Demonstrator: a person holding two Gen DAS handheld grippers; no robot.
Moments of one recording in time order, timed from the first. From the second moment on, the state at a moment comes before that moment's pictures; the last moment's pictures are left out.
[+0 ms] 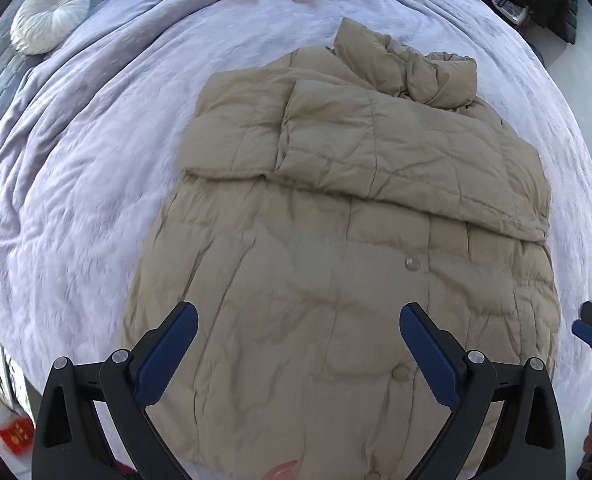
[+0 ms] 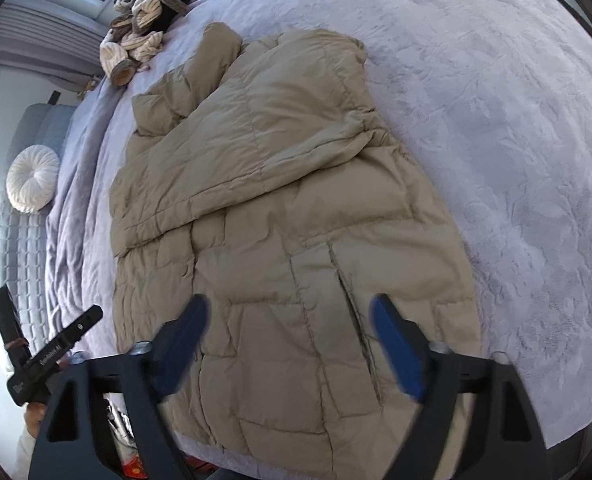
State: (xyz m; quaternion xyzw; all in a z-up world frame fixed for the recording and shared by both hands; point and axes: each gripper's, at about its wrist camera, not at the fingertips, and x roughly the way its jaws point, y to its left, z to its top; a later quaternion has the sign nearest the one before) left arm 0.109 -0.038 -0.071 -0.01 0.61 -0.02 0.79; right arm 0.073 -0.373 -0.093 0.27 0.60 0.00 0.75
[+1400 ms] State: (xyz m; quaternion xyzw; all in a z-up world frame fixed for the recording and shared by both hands) left arm -0.043 0.141 -0.187 -0.29 0.68 -0.10 0.66; right arm -0.140 -0.343 -0.160 0.56 0.53 -0.10 0.63
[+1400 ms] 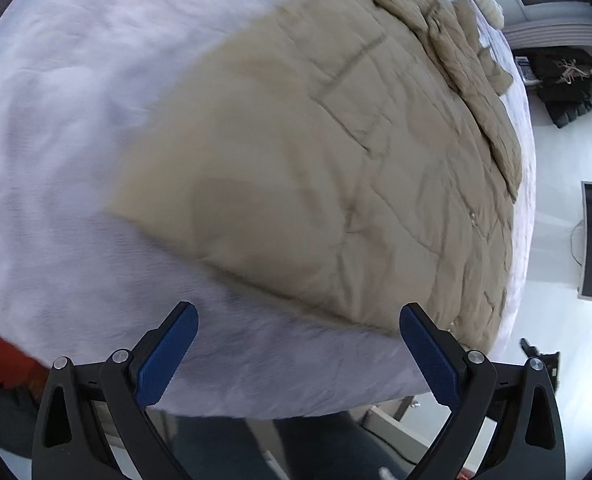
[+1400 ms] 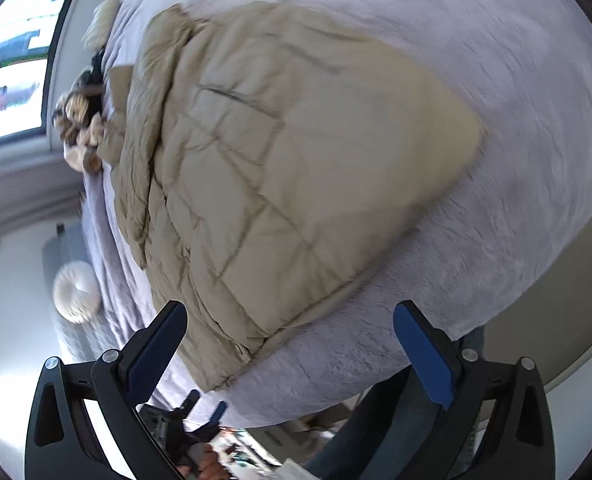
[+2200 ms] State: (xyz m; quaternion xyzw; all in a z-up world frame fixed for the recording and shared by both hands) left arm -0.003 0.142 -0.172 -0.35 0.64 -0.15 0.67; right arm -0.142 -0.373 -0.217 0.68 0.42 -0.11 0.59
